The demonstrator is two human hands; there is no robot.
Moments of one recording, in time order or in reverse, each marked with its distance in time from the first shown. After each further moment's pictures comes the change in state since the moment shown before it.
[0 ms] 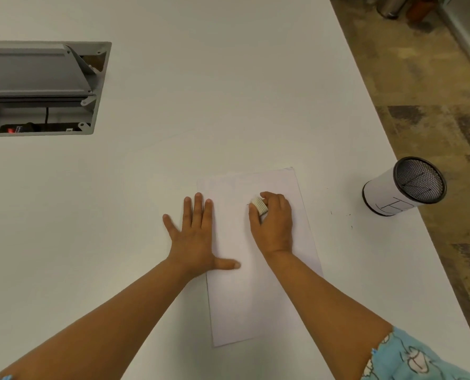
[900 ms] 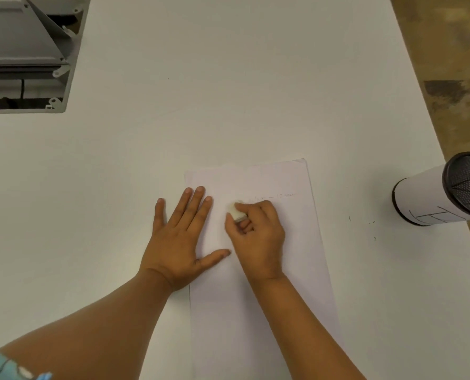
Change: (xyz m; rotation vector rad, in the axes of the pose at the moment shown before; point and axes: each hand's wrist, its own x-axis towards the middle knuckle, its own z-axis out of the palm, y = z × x) left_hand 0.014 -0.012 0.024 0.076 0.385 0.168; right_hand -0.012 -0.001 0.020 0.205 0.007 -0.061
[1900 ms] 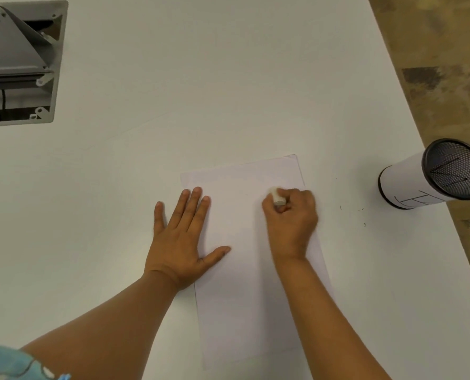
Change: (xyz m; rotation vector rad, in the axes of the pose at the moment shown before) left_hand 0.000 -0.001 -0.001 0.003 -0.020 -0.005; right_hand 0.027 0.016 -0.028 -0.083 0.307 0.208
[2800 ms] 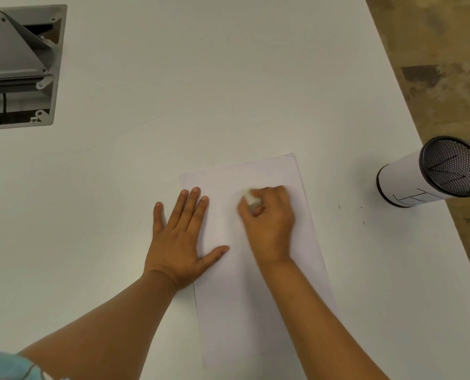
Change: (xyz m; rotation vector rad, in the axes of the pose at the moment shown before) left_hand 0.000 0.001 -0.001 0.008 0.009 -0.001; right_hand -0.019 -0.022 0.006 0.011 -0.185 -0.124
